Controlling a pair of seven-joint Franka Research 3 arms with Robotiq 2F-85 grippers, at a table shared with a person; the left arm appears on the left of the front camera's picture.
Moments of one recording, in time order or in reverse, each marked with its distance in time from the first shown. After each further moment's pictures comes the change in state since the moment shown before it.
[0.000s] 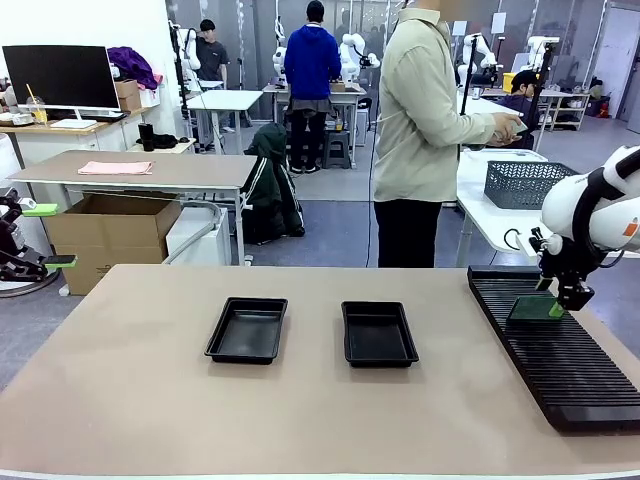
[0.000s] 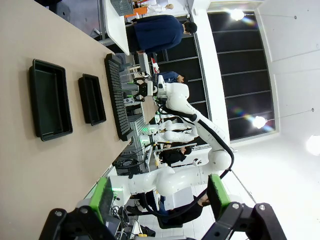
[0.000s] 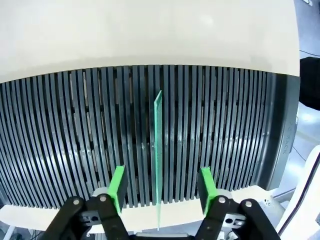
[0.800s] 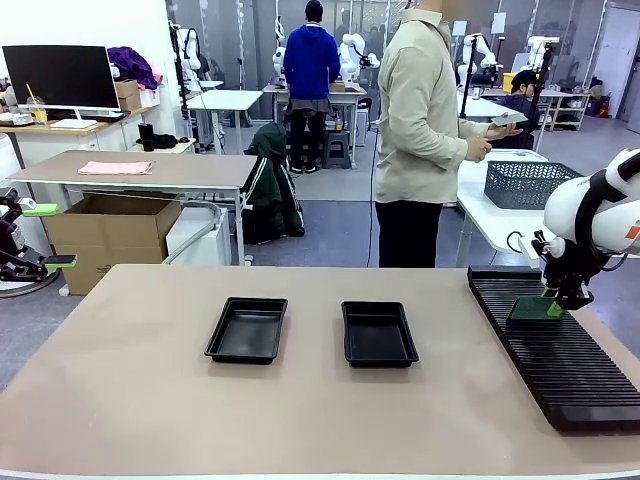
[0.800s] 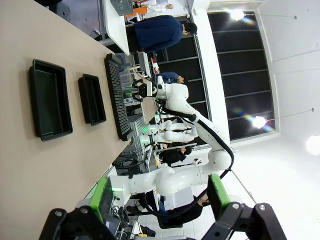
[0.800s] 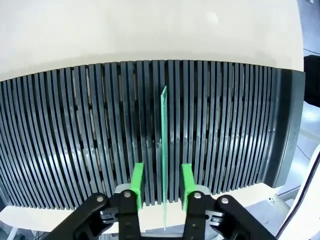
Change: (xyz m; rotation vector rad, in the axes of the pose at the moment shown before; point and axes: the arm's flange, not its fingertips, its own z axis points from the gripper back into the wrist) left arm 0.000 0.000 0.000 0.000 0.000 0.000; right arm -0.005 0.004 -0.003 0.008 0.001 -0.016
